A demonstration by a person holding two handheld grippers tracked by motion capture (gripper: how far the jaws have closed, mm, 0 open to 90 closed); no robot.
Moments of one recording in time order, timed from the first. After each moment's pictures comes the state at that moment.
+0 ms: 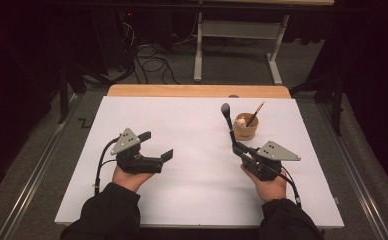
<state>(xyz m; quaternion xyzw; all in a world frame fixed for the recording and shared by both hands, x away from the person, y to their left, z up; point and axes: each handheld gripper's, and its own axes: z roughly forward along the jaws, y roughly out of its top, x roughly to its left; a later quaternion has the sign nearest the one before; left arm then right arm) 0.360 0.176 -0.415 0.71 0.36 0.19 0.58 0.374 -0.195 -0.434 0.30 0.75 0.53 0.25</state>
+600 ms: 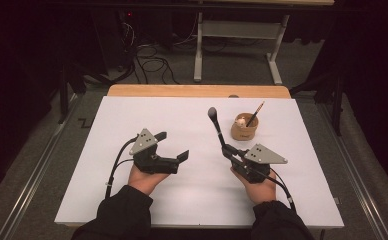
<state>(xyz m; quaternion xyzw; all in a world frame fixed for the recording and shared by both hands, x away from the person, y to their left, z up) 0.365 0.143 -0.425 0.71 0.35 0.18 0.59 0.370 -0.170 -0.443 0.27 0.76 0.53 0.25</state>
